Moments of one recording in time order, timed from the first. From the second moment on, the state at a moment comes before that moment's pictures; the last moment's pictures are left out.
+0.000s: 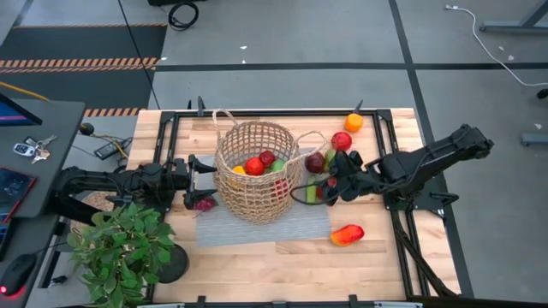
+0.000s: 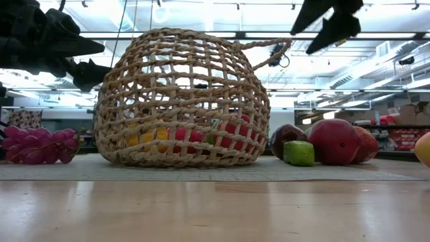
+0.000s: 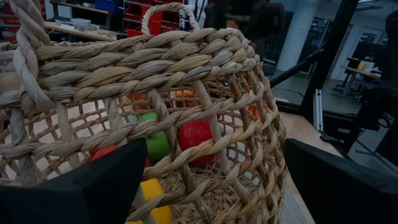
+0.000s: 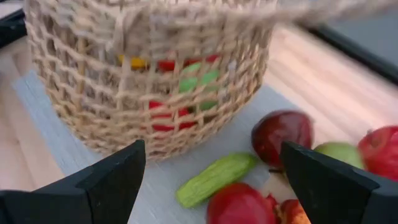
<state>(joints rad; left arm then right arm) -0.04 0.16 0.01 0.13 -0.13 -0.20 0.34 1.22 1.06 -0.82 0.62 0.89</state>
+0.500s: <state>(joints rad) -0.04 0.16 0.01 0.13 -0.13 -0.20 0.43 1.23 0.96 -0.73 0.71 1.08</state>
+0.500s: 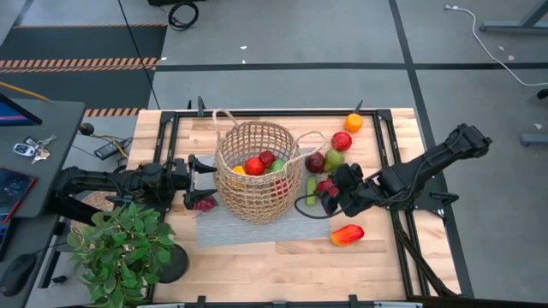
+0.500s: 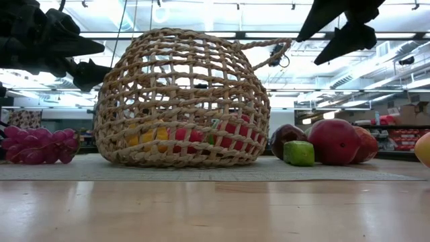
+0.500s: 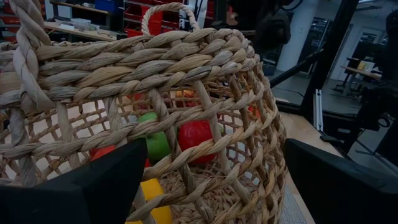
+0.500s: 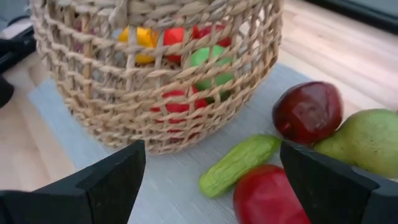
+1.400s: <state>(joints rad) -0.04 0.16 0.01 0.12 -0.13 -0.20 0.36 1.50 0.96 -0.86 0.69 1.20</state>
